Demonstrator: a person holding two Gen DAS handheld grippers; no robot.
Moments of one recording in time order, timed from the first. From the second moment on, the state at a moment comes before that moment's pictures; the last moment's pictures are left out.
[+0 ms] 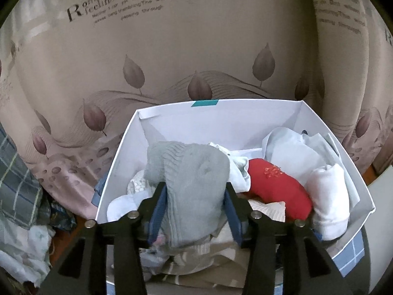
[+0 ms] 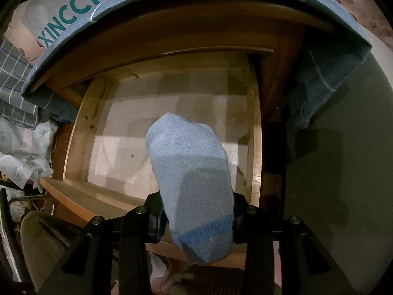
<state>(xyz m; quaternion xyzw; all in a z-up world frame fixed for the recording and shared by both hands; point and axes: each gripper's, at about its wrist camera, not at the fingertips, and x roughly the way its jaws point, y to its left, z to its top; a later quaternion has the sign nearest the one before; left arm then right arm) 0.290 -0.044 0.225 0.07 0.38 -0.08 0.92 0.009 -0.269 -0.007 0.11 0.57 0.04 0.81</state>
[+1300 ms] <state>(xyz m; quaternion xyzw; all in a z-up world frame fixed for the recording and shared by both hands) 0.103 -0.037 0.221 0.17 0.30 -0.12 0.93 0.014 -0.257 -0.009 0.09 0.58 0.03 0.81</state>
